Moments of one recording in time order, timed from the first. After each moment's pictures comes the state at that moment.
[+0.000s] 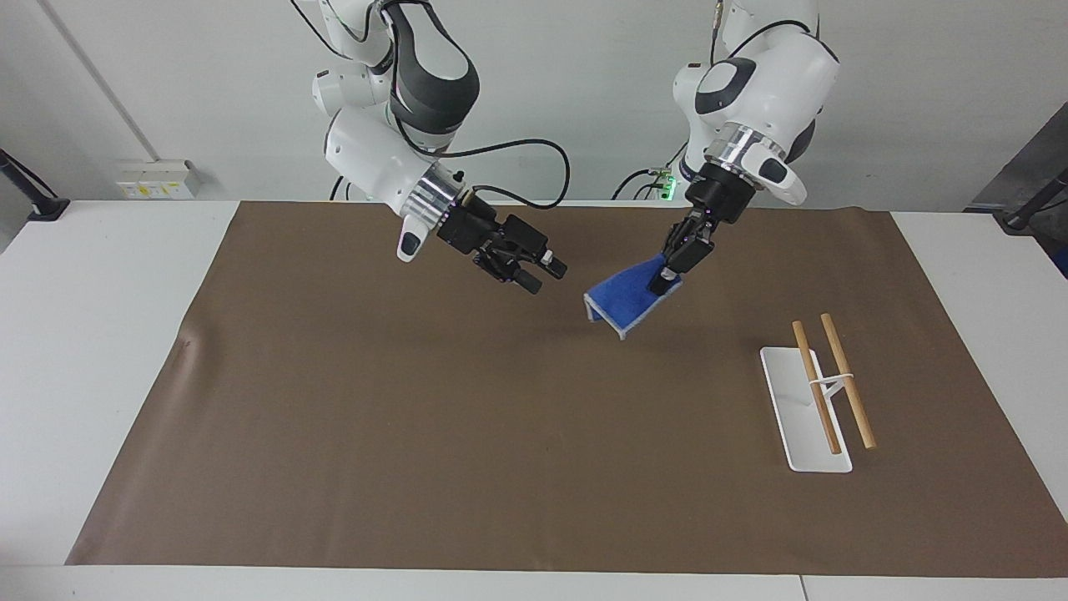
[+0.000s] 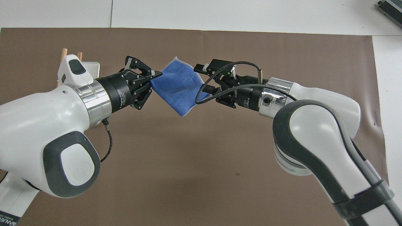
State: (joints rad) left arm -0.42 -0.08 0.00 -2.02 -0.65 2.70 -1.24; right arm 0.25 0.08 0.15 -1.91 1.11 2.48 0.14
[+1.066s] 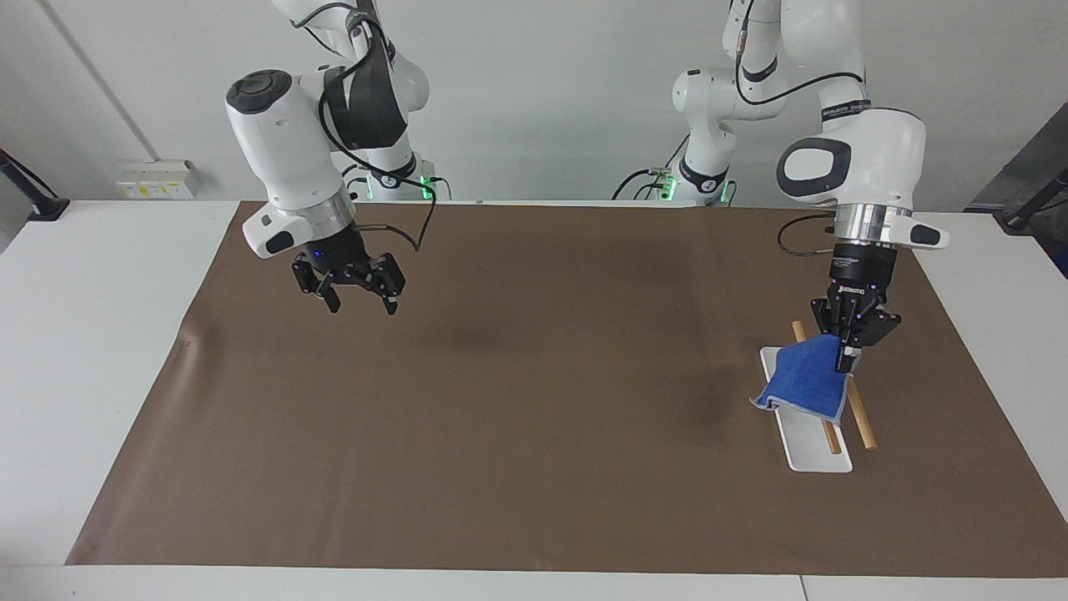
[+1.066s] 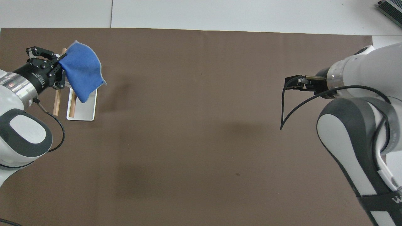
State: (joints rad) left arm -0.11 0.02 0.00 -2.15 -0.65 2.99 -1.23; right arm -0.02 0.06 0.14 -1.75 0.07 1.96 0.25
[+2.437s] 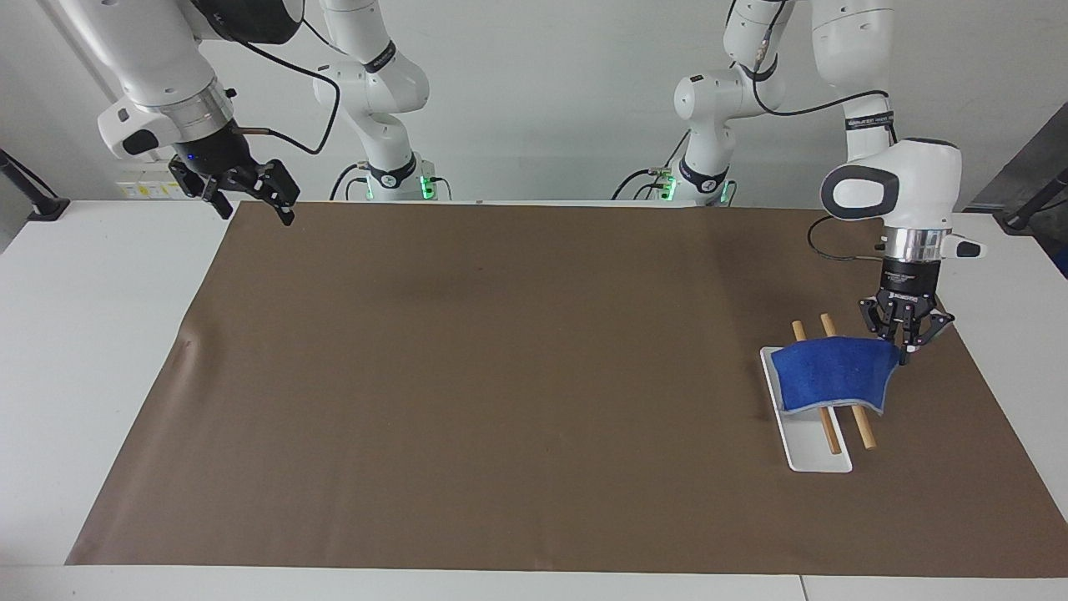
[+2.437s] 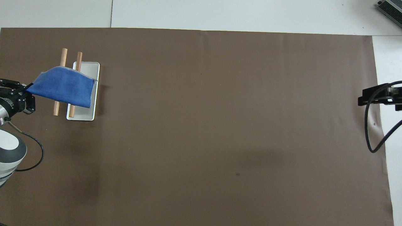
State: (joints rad) left arm 0.13 0.05 0.00 -2.30 -0.66 3.01 -1.29; right arm 0.02 -0.03 -0.09 -1.59 0.01 1.51 0.08
